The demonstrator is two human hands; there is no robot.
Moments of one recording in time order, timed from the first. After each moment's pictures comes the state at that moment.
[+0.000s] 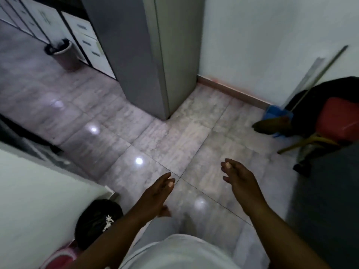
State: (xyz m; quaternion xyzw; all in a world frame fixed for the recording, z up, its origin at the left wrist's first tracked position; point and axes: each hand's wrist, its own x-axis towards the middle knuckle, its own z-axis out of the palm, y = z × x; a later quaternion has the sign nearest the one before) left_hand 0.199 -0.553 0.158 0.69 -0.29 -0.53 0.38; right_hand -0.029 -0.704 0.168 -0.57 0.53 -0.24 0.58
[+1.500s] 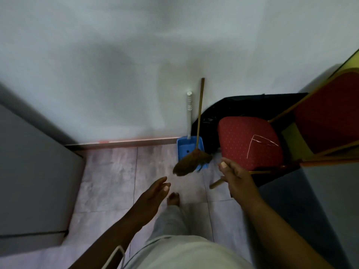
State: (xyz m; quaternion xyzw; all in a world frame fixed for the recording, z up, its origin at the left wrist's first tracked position) left_hand -0.022 -1.347 0.138 0.54 -0.52 -0.64 0.17; right_hand -0.301 -1.335 0.164 -0.41 0.69 -0.39 0.46
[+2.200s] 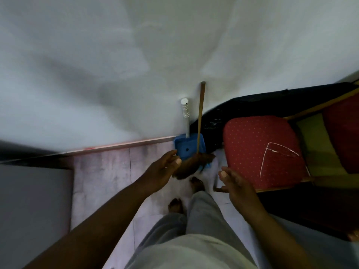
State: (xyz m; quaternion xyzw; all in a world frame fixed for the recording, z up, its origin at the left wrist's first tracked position) left_hand -0.126 -1.678 0.099 0.54 -0.59 -0.60 0.04; right_hand -0.357 -1.565 0.098 -0.31 0.75 -0.29 0.51
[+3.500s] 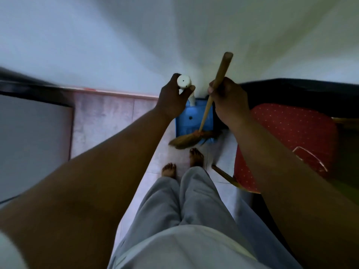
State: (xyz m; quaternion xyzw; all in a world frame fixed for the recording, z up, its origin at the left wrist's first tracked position) left_hand -0.196 -1.844 -0.023 0.68 -0.58 -0.40 0.21; right_hand -0.365 -1.830 0.018 -0.57 0.71 -0.17 0.39
